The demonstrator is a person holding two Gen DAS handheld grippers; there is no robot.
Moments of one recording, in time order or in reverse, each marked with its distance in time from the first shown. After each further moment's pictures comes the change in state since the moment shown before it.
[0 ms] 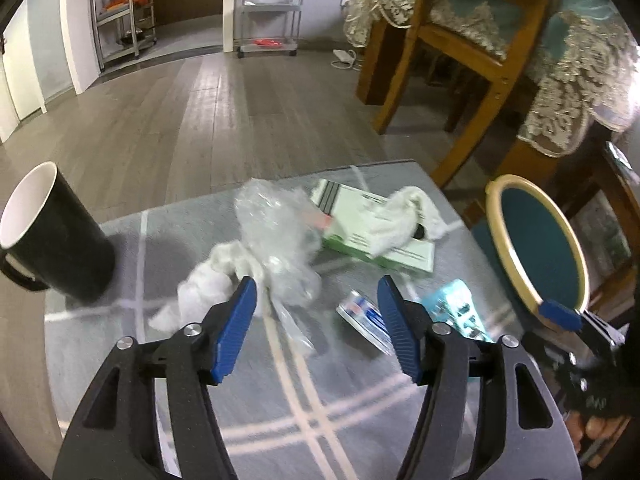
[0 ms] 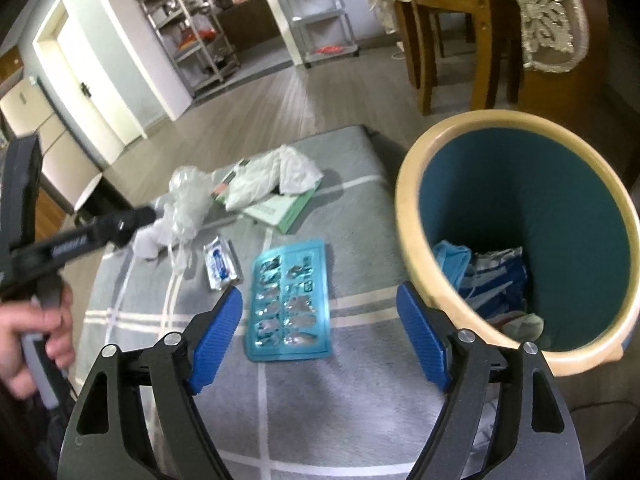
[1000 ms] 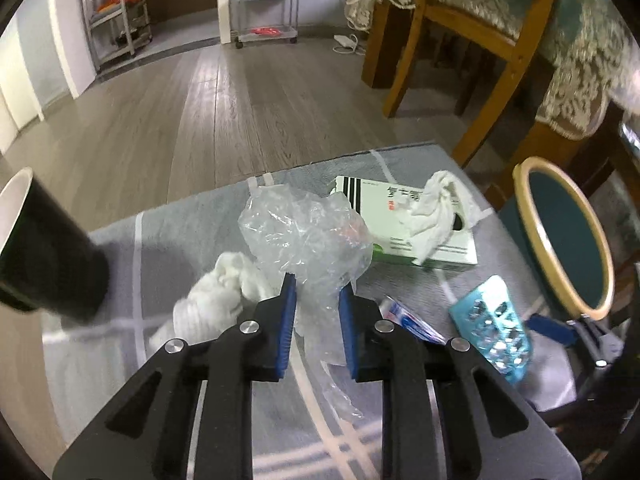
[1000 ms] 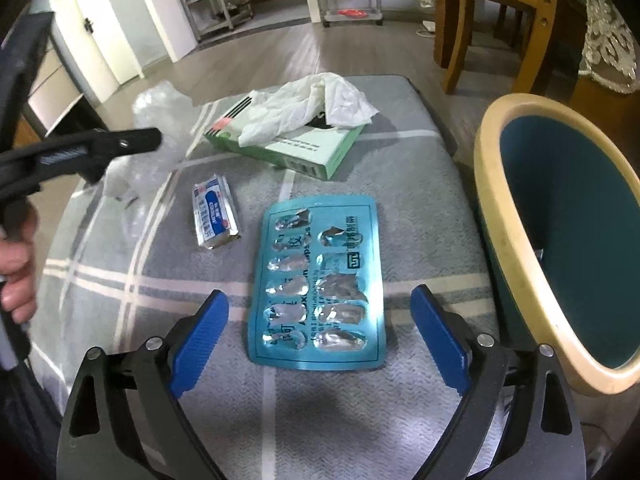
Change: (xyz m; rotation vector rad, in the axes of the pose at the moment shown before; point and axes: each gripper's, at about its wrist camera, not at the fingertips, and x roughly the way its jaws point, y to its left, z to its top) left arm 0.016 0.008 -0.004 0.029 0.040 0.016; right arm 0.055 0.041 -0.014 -0.154 0.133 -0.085
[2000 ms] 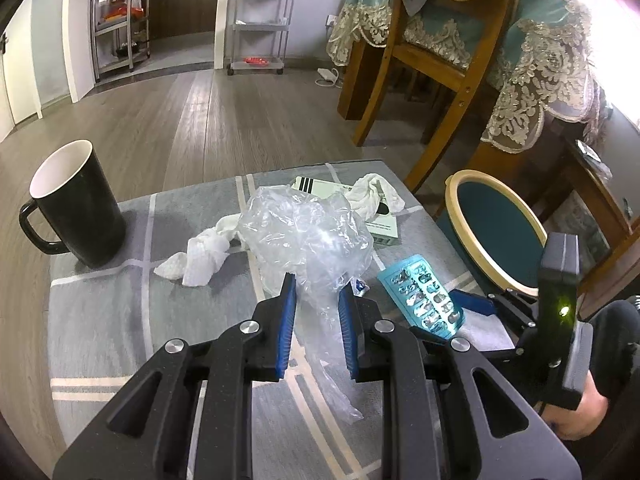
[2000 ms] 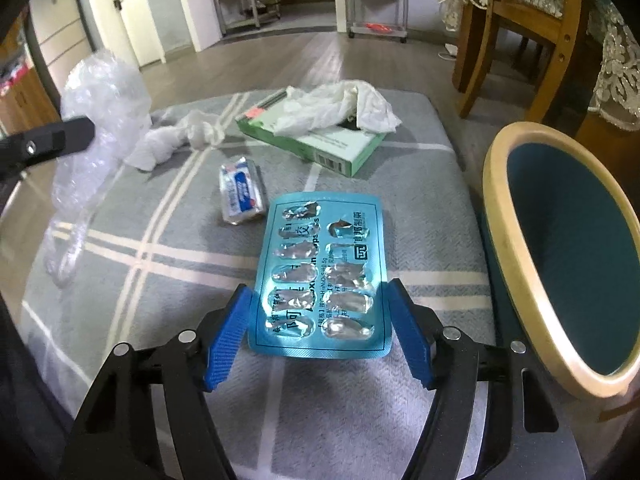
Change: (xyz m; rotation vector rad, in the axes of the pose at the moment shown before) left arm -0.078 -0.020 -0.051 -0.022 -0.121 -0.086; right arm -0.026 0.012 -0.021 -0.113 -0.044 0.011
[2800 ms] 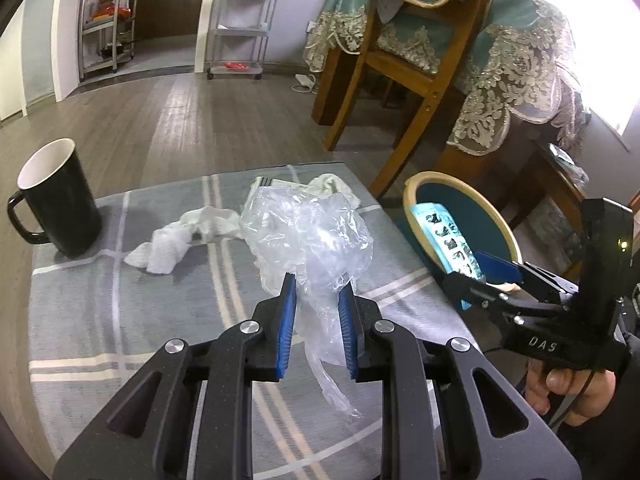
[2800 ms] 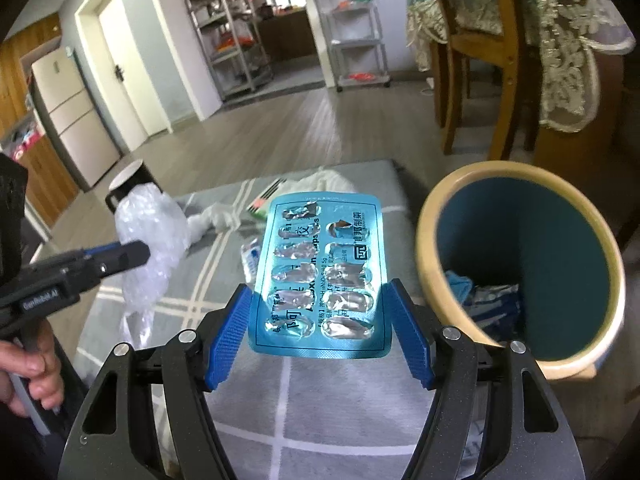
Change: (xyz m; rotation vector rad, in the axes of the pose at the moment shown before) left arm -0.015 -0.029 -0.008 -0.005 -0.022 -0.093; right arm -0.081 -0.044 0.007 0.140 -0.201 0.070
